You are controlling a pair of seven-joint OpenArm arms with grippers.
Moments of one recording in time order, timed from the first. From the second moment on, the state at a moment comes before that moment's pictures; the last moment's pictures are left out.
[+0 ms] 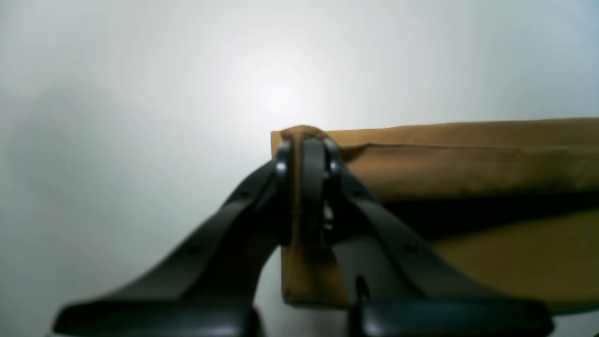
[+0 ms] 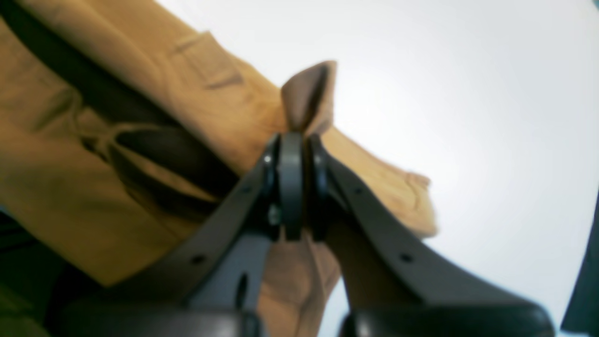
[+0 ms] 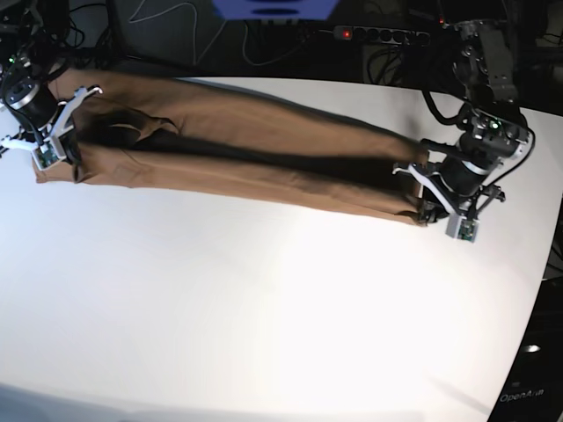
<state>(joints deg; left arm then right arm) 11.3 -10.0 -14.5 106.3 -14.5 -22.4 46.8 -32.5 18.7 30.9 111.0 6.3 41.1 -27.7</state>
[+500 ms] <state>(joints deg) 11.3 -10.0 -14.5 106.3 -14.5 -22.4 46.9 -35.3 13.9 35.9 111.1 6.5 41.1 -27.7</state>
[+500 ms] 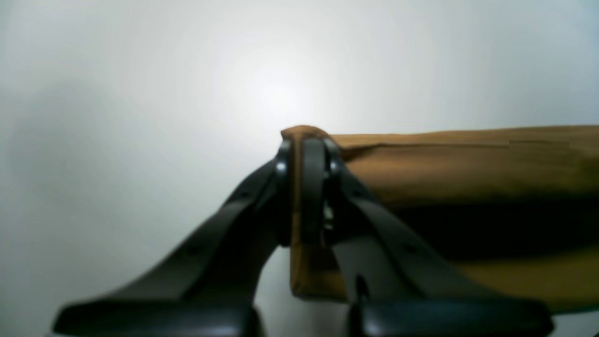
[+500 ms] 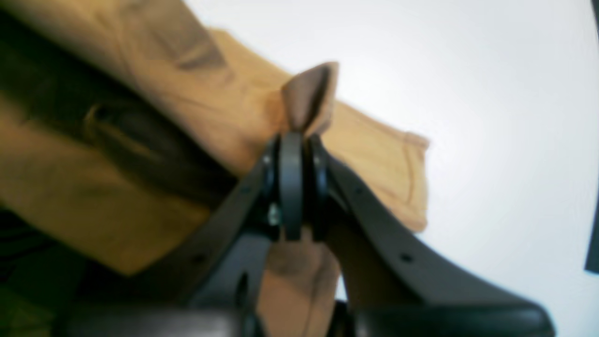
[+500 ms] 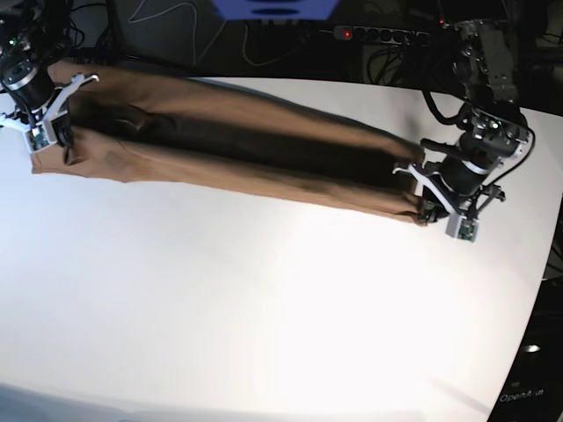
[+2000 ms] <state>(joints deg) 11.3 -10.2 -14.4 106.3 -14.5 -22.4 46.8 -42.8 8.4 34.9 109.5 6.3 41.1 -16.6</state>
